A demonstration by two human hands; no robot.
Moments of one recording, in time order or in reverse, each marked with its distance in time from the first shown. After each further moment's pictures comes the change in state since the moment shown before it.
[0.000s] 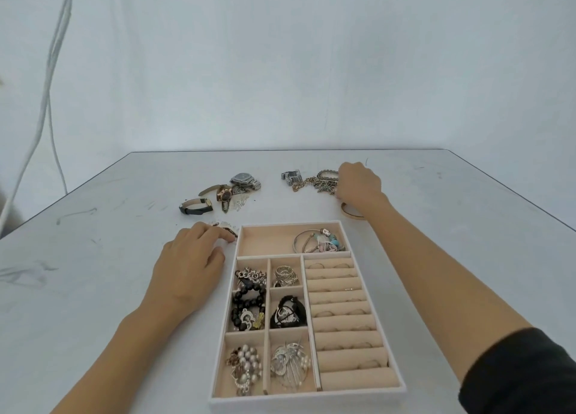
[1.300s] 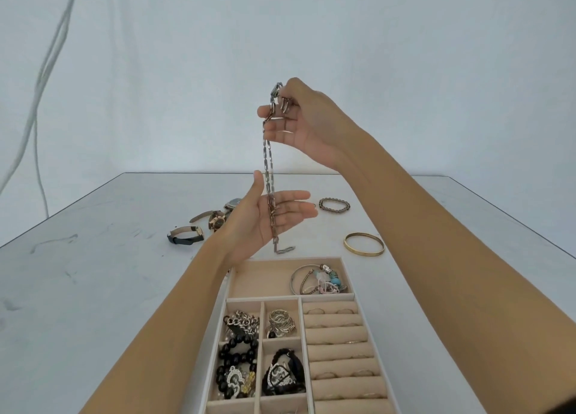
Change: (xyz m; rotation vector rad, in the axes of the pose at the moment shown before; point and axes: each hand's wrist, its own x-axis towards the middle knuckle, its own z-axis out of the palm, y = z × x) left_hand 0.127 0.064 0.020 -1.658 -0.548 -0.122; right_hand 0.003 -0.082 -0.116 1.638 -0.373 -0.353
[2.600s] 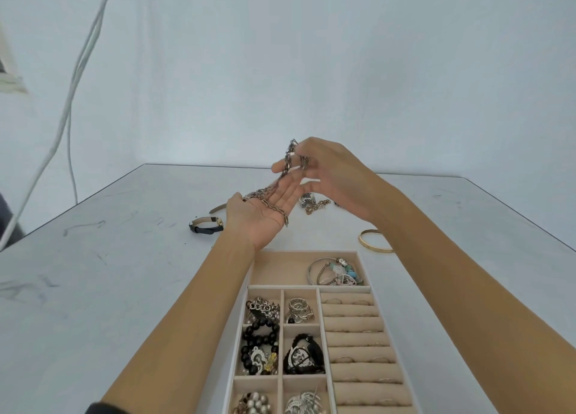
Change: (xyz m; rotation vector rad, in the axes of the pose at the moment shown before) left_hand -0.021 0.016 0.009 -0.931 0.361 0.040; right_hand -0.046 0.042 -0.002 -0.247 -0.124 0.047
